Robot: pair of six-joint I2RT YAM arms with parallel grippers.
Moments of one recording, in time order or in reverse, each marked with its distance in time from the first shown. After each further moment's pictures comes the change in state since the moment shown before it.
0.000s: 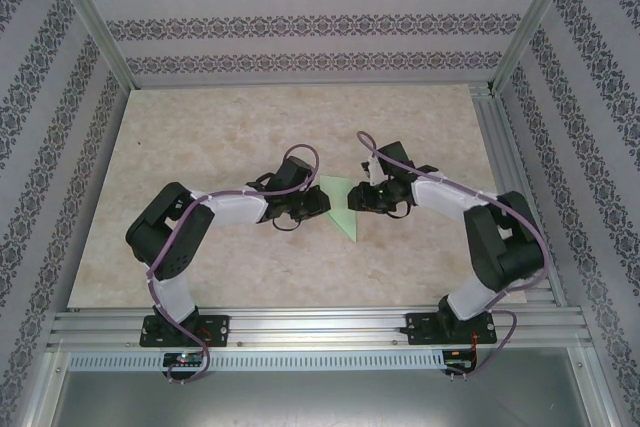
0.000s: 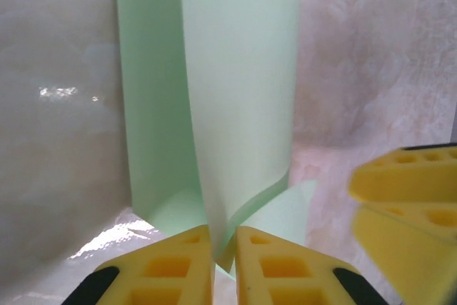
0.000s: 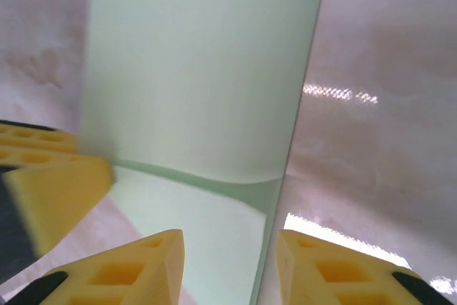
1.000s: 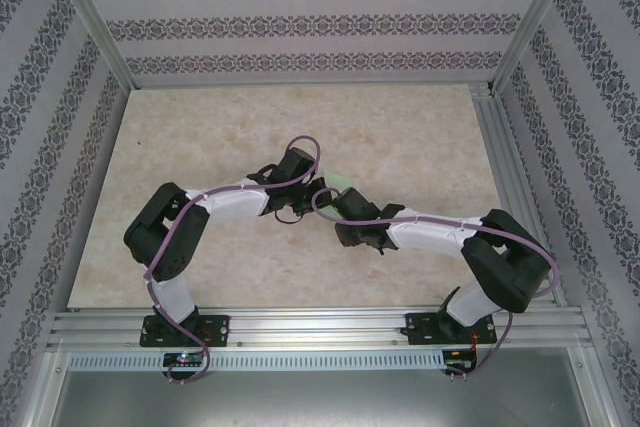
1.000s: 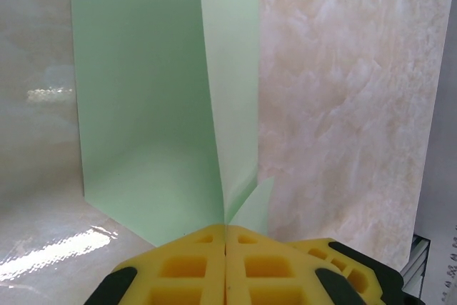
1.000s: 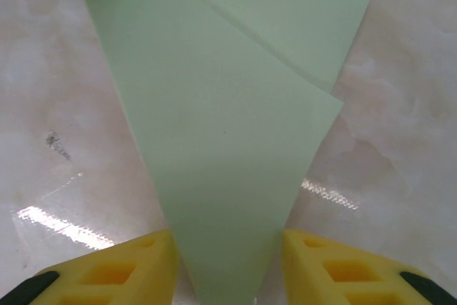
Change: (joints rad) left arm 0.000 -0.011 0.084 -0.103 0.012 -0.001; right arm 0.428 -0.056 -0.156 0.076 0.608 -0.023
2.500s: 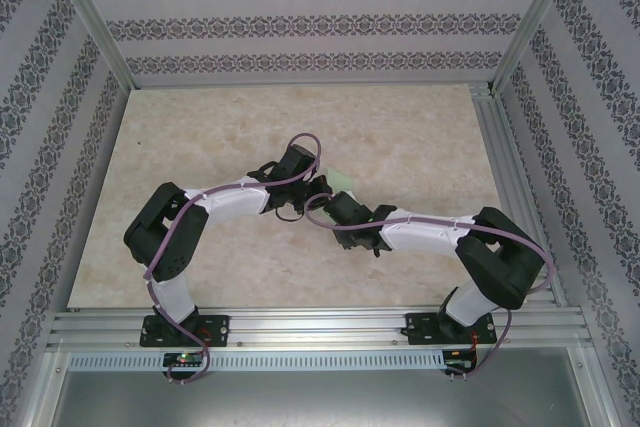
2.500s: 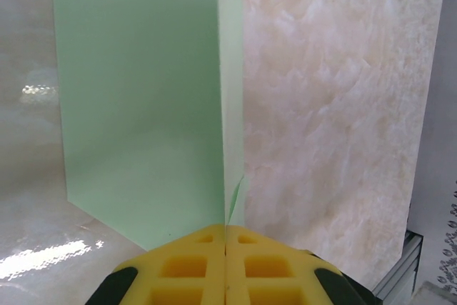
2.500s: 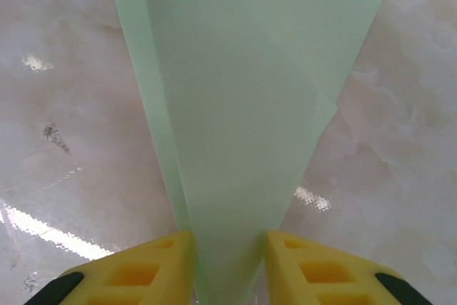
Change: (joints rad) left arm 0.000 0.000 0.028 -0.026 0.012 0.000; right arm 0.052 0.035 0.038 -0.045 0.077 -0.026
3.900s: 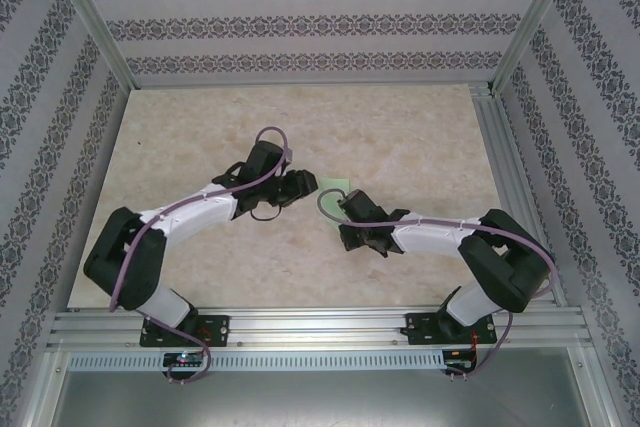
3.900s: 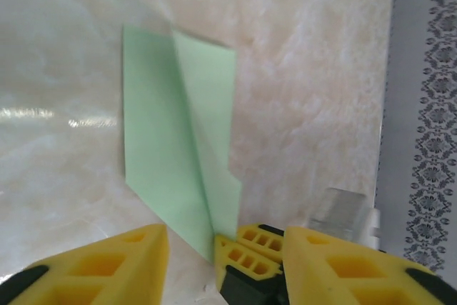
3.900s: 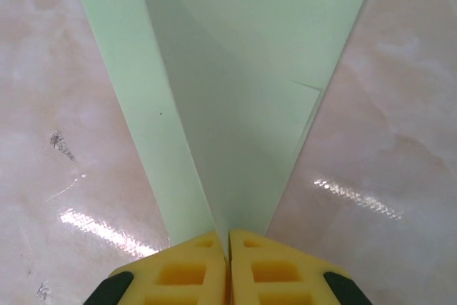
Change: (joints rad) left arm 0.100 -0.218 -0.164 0.037 0.012 -0.030; right arm -0.102 -0.042 -0.137 0.208 -0.201 0.041
